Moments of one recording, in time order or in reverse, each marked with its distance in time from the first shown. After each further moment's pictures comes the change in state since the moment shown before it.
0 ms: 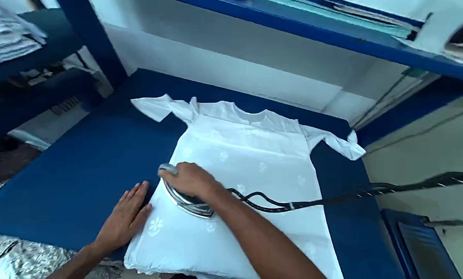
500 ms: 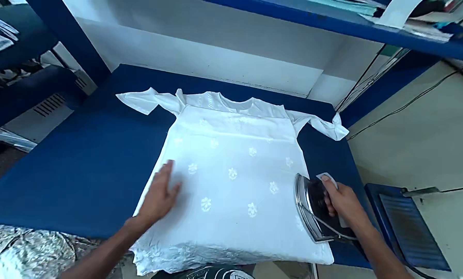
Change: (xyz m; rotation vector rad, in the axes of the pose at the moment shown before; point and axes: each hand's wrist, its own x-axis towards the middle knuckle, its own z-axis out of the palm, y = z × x) left_hand 0.042 0.124 -0.001 -0.179 -0.069 -0.116; right_hand -0.304 0.258 -0.088 0.327 0.773 0.671
